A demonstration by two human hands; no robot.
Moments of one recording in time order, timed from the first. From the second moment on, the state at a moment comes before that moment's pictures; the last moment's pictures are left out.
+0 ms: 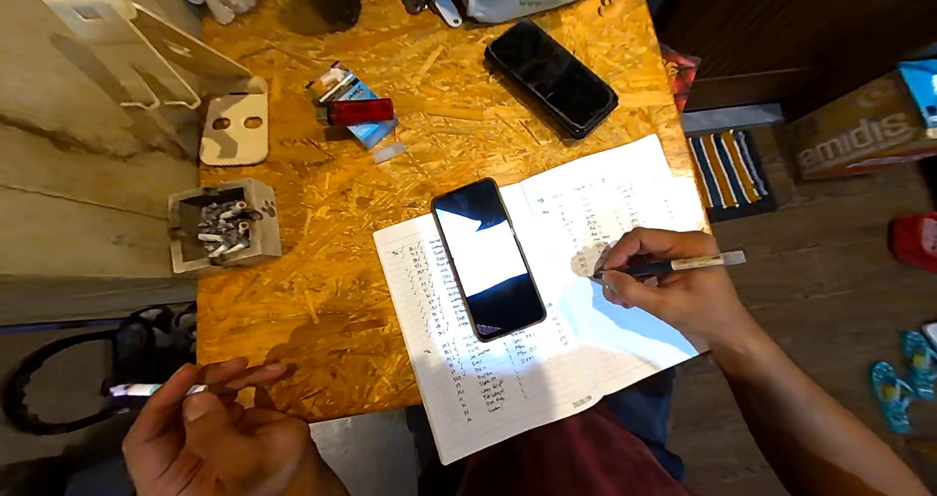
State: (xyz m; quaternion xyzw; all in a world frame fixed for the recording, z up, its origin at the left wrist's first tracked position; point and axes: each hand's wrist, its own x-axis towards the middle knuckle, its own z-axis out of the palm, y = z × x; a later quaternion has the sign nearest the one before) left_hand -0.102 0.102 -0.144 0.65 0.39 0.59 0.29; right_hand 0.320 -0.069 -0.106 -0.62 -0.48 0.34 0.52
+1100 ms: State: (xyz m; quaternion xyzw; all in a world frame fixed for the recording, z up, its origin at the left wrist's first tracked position) left_hand -0.107 0.103 -0.149 0.64 0.40 0.59 0.30; right_hand 0.347 -0.074 -0.101 -0.63 -0.47 0.37 0.49
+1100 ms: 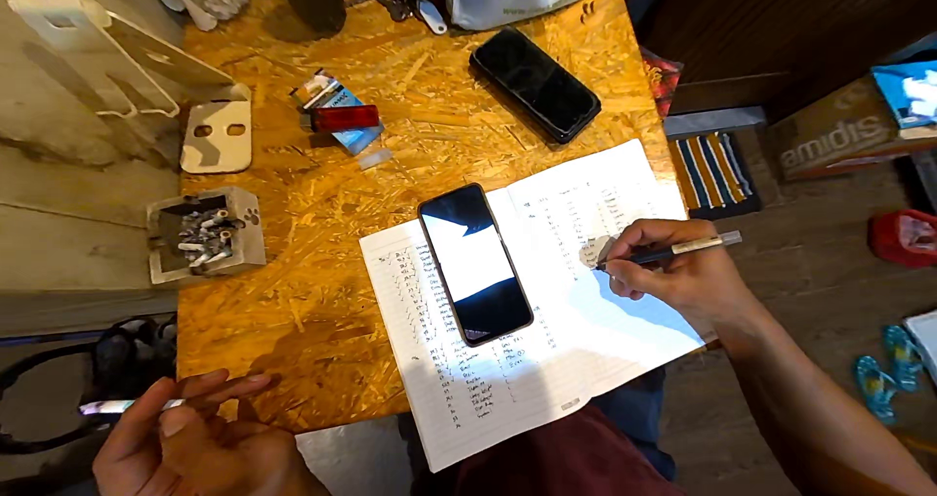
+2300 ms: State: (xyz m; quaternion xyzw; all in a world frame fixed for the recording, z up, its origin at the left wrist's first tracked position) left_hand -0.102 0.104 -0.144 0.64 0.39 0.59 0.29; right_hand 0.349 -0.076 -0.101 -0.63 -0.46 0.36 0.51
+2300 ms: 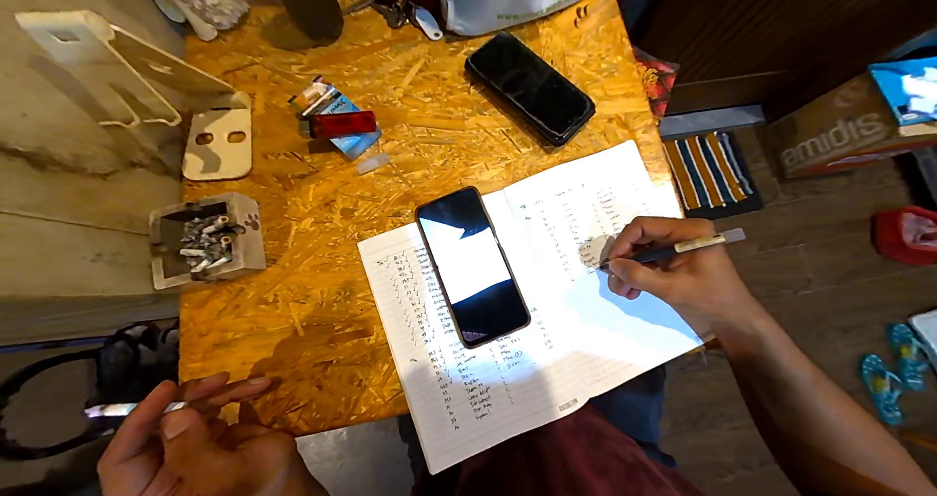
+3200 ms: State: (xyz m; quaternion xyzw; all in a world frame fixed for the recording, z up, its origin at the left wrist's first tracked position) left_hand -0.094 0.102 -0.138 0.64 0.40 0.59 0.29; right_hand 0.358 -0.077 -0.100 -0.62 -0.47 0.37 0.50
